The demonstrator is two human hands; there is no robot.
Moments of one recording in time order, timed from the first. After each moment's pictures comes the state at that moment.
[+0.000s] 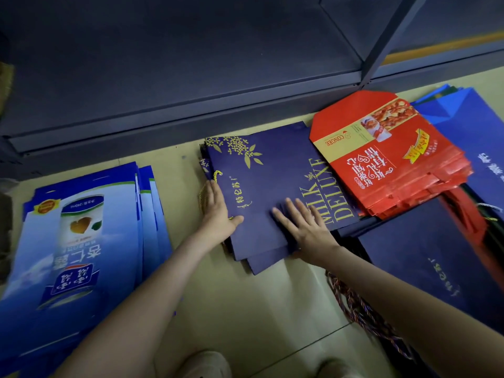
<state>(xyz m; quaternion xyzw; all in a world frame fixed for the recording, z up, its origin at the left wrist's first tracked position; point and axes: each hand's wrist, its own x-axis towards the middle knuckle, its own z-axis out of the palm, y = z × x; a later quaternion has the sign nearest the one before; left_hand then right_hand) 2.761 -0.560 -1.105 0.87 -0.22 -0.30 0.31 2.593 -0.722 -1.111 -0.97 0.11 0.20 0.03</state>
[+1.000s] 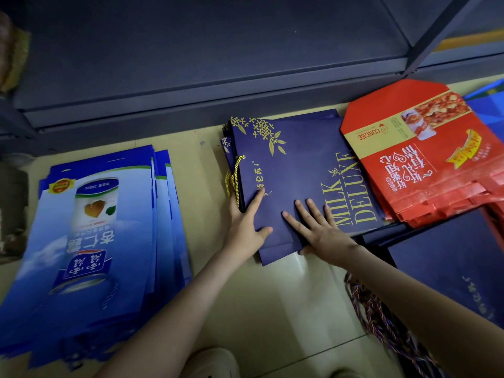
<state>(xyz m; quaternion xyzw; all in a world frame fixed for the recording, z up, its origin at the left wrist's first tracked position) 2.726 -0.554 -1.126 0.84 -0.21 -0.29 0.40 2.608 -0.731 -1.140 -0.97 0.04 0.23 0.00</state>
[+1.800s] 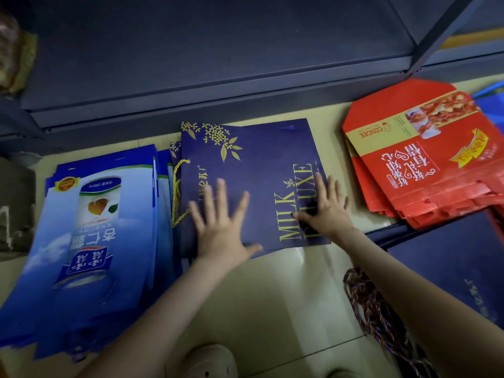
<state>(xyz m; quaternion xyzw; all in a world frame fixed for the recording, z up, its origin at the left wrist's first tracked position) 2.730 -0.525 -1.092 0.93 -0.32 -0.16 -0.01 2.643 -0.751 -1.132 -0.91 0.33 0.15 0.21</state>
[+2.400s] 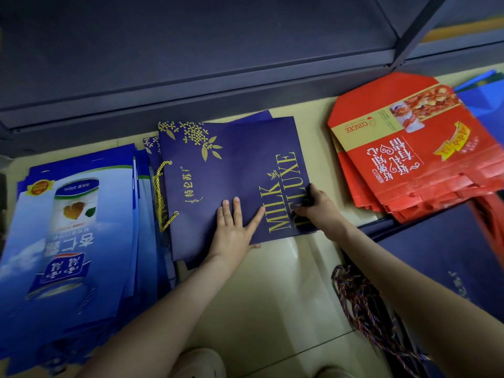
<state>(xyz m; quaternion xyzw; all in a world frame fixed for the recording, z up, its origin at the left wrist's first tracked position) 2.713 -0.559 -1.149 0.86 -0.46 -0.15 -0.16 2.643 -0.763 -1.136 -0.73 0.43 0.10 0.51</state>
